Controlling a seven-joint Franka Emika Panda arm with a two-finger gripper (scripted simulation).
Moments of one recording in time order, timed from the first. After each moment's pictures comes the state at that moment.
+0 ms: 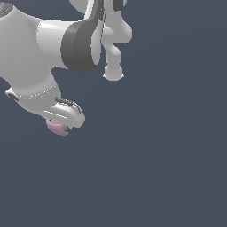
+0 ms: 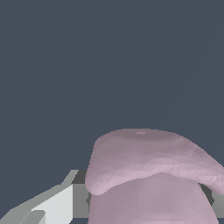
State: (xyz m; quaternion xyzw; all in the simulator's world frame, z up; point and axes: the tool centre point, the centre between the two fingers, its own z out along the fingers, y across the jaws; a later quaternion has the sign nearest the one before) arm 0.082 -0.183 0.279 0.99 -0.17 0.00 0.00
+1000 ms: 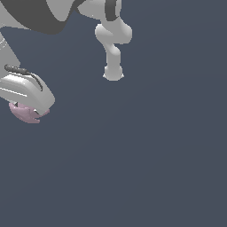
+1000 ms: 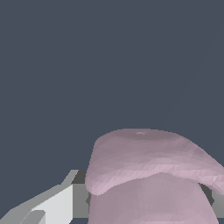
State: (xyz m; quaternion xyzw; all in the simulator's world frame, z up) arm 0.091 -0.234 0.366 0.99 -0.17 0.00 0.00
